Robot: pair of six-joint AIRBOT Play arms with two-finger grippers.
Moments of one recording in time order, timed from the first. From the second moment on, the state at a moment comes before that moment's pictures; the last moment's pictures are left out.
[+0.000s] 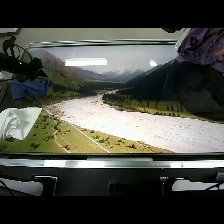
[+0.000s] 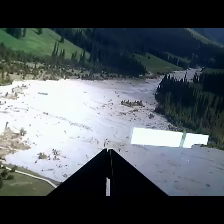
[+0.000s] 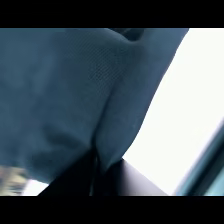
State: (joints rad) left arm 0.12 -1.66 1.99 1.15 -1.50 -1.75; right arm -0.66 -1.59 1.71 1.45 -1.48 -1.01
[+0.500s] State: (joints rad) left arm 0.12 -1.66 1.99 1.15 -1.50 -1.75; right arm -0.66 -1.32 1.08 1.27 -1.42 -0.97
